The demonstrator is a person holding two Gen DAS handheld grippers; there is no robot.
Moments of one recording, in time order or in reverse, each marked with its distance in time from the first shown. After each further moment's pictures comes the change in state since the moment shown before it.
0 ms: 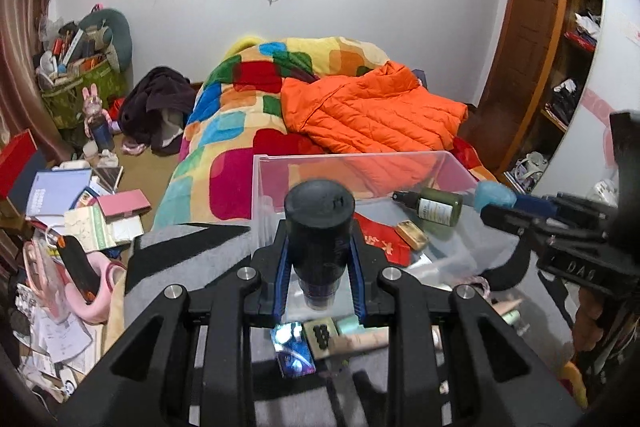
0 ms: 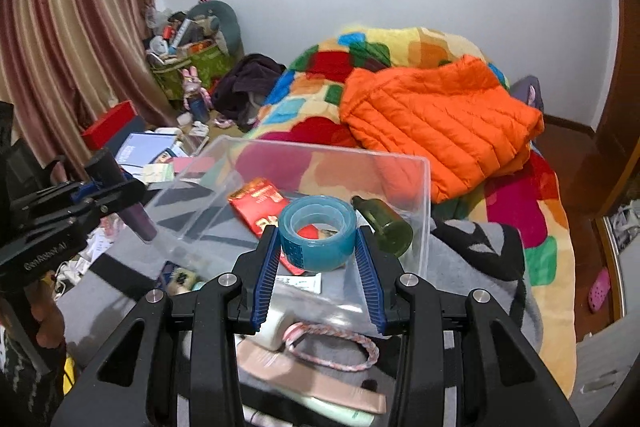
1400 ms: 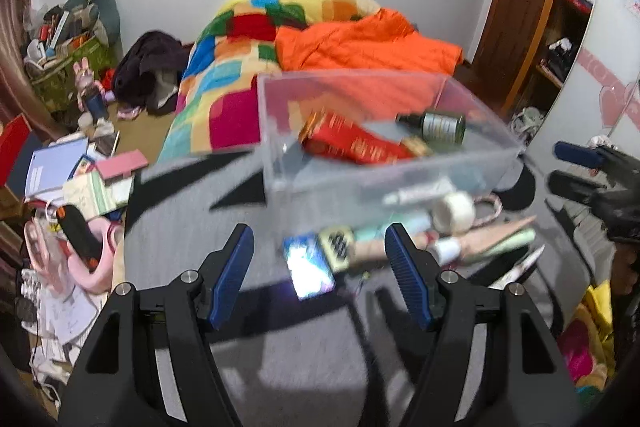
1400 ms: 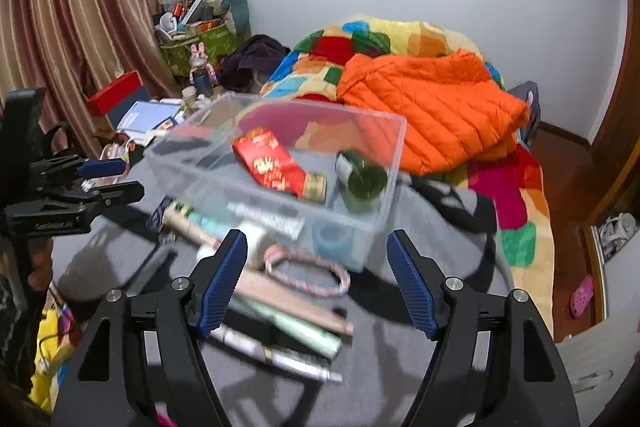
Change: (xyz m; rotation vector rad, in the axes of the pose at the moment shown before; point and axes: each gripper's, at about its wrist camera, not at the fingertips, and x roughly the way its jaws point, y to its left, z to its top) left arm -0.003 0.012 -0.058 0.057 0.171 -0.009; right arm -0.045 -0.012 -0.050 -0.085 0.043 -0.001
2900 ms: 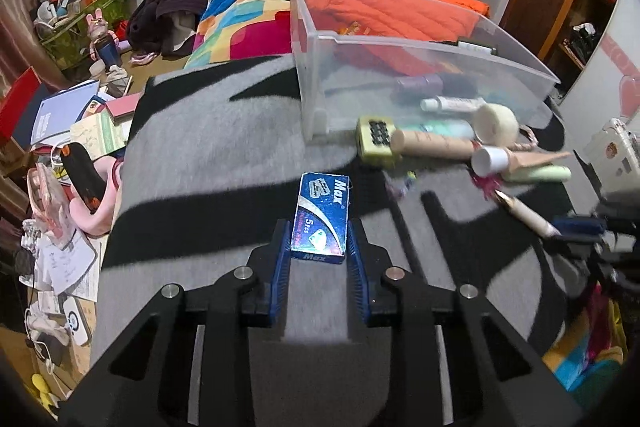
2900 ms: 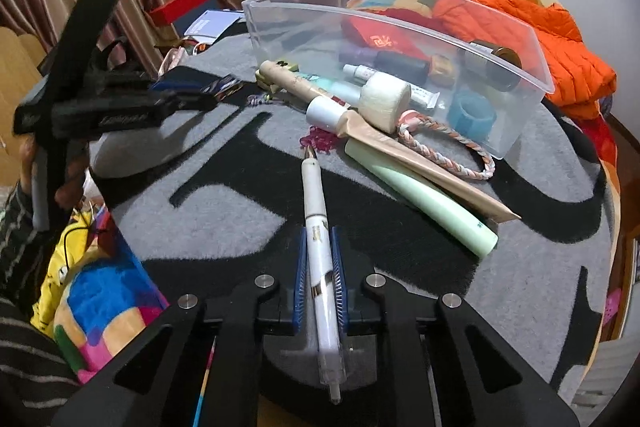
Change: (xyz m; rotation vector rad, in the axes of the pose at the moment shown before) left arm 0.011 0.014 -0.057 -0.052 0.130 0.038; right arm 0.038 0.058 -0.069 -0.144 0.235 0.215
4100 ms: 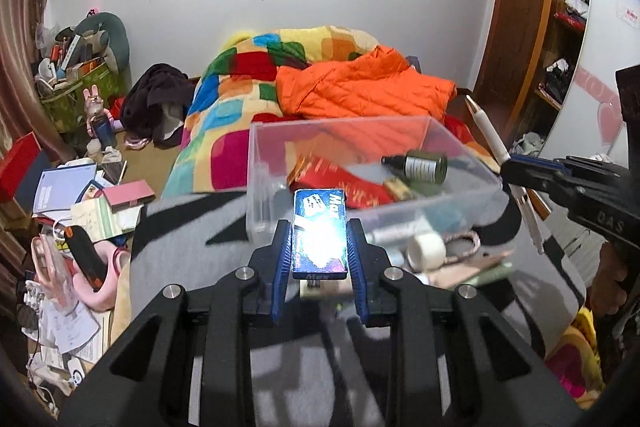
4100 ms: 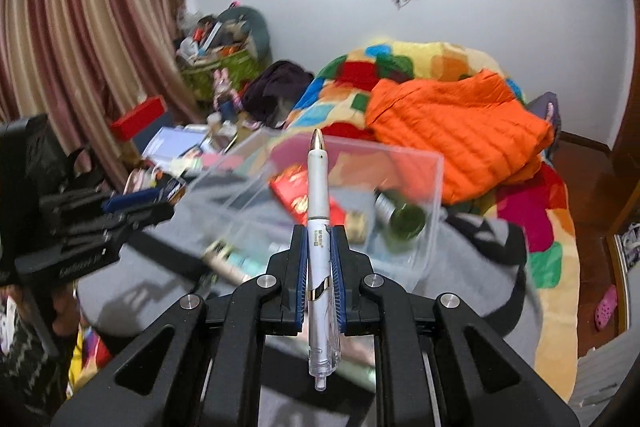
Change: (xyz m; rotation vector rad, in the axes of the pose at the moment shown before) left arm -0.056 -0.042 0.068 0.046 -0.284 -0.024; right arm -0.070 -0.041 0.079 0.154 -0.354 -0.143
